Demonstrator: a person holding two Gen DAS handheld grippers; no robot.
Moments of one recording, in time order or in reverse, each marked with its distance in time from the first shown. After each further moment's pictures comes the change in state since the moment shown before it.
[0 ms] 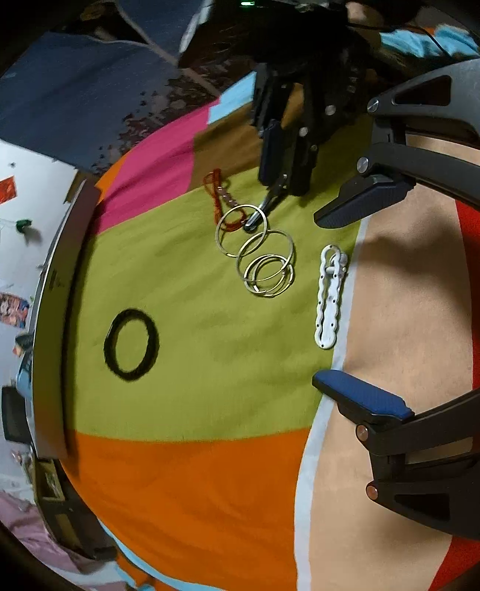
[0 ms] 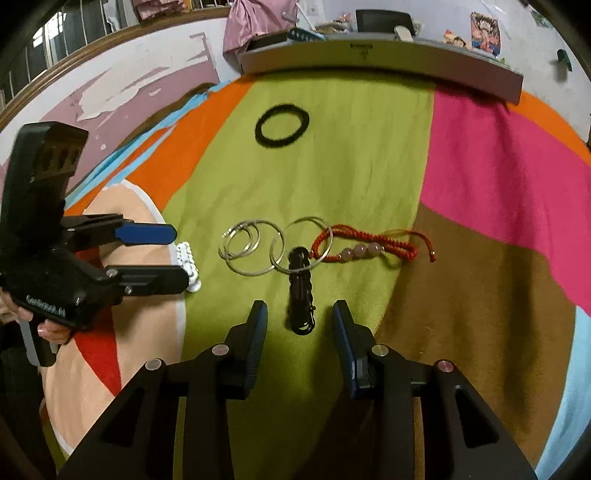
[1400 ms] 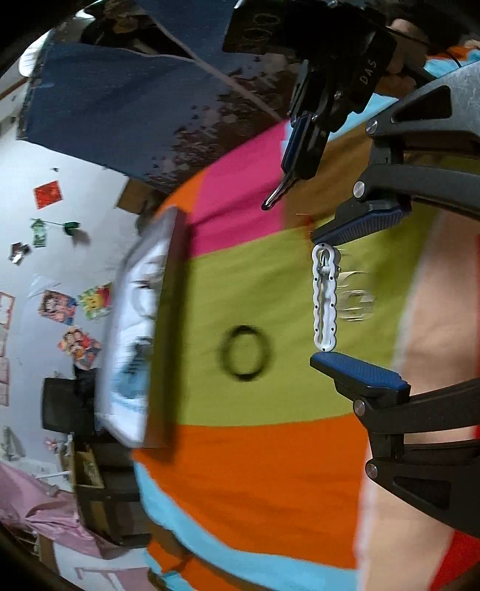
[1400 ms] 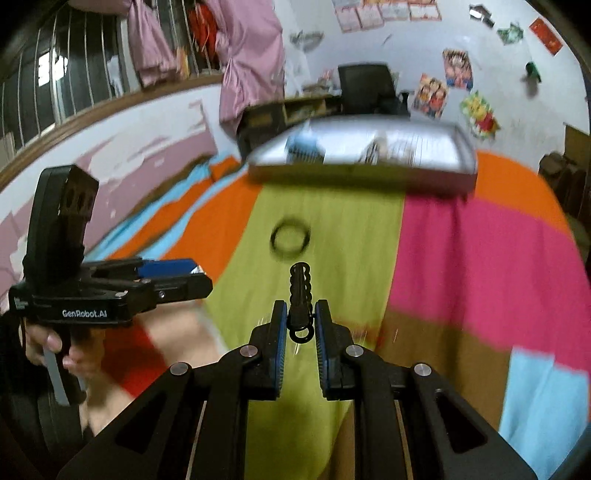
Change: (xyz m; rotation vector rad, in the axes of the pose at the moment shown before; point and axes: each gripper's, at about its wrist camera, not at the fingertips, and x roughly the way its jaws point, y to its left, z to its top) left arm -0.077 -0.006 0.064 -0.061 -0.220 -0.033; right arm -0.095 0.002 0.046 0.066 -0.275 -0.015
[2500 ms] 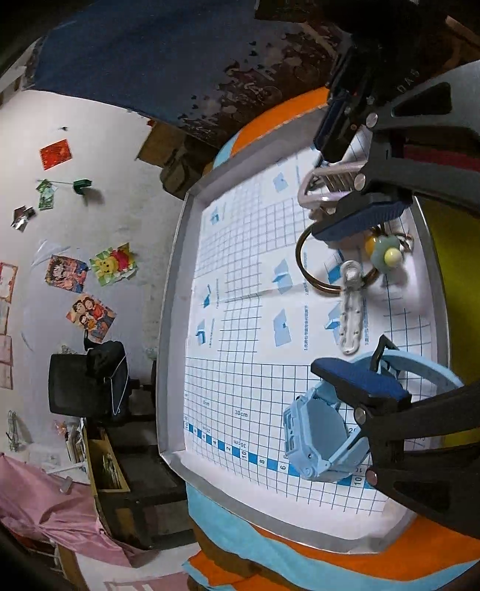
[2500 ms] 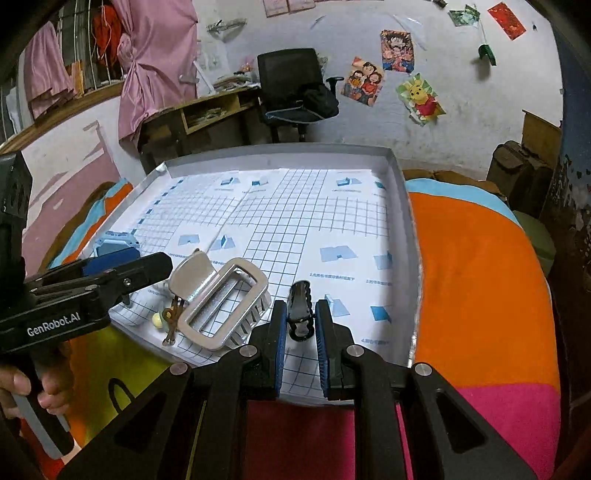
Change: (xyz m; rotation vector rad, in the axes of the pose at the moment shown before) left arm 0.154 0.011 0.181 -0.049 -0.032 0.144; right arm 0.142 -0.126 0.153 0.118 0.072 -0.249
